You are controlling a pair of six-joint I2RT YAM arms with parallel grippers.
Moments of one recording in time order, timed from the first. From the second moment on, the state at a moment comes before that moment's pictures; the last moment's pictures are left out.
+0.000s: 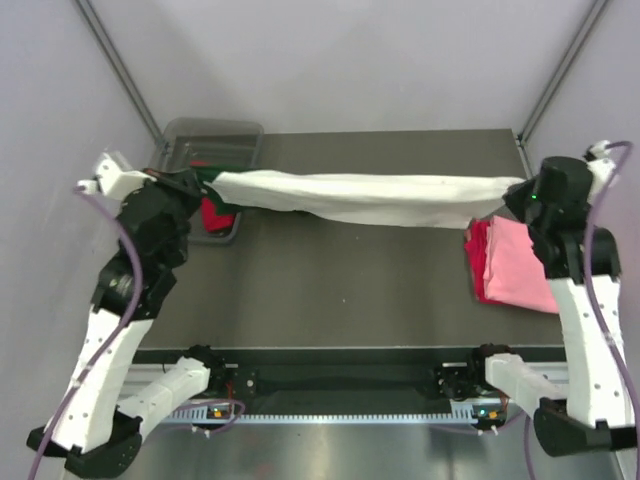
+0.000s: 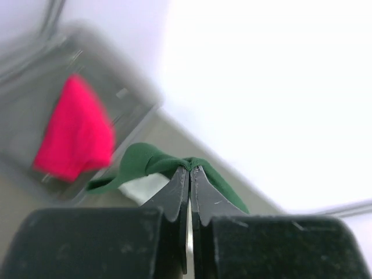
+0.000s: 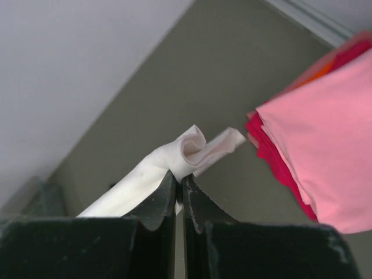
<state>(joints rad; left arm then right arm) -0.40 0.86 1.28 -0.52 -0.64 -0.79 0.08 1.00 1.36 -0.87 0.39 0.80</state>
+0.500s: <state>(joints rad) -0.40 0.76 1.69 -0.62 -0.46 -0.72 0.08 0.70 1.74 -1.01 0.31 0.73</state>
